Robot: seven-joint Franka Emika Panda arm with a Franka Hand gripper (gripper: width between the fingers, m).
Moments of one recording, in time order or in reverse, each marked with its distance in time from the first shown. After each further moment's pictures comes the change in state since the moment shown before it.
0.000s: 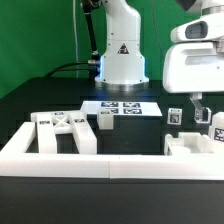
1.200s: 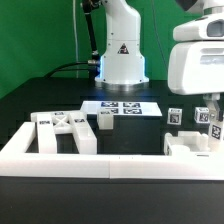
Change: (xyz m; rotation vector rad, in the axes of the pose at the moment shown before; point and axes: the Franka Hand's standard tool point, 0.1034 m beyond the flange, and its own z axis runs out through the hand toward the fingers) arm 0.000 0.002 0.000 -0.013 -0.001 -0.139
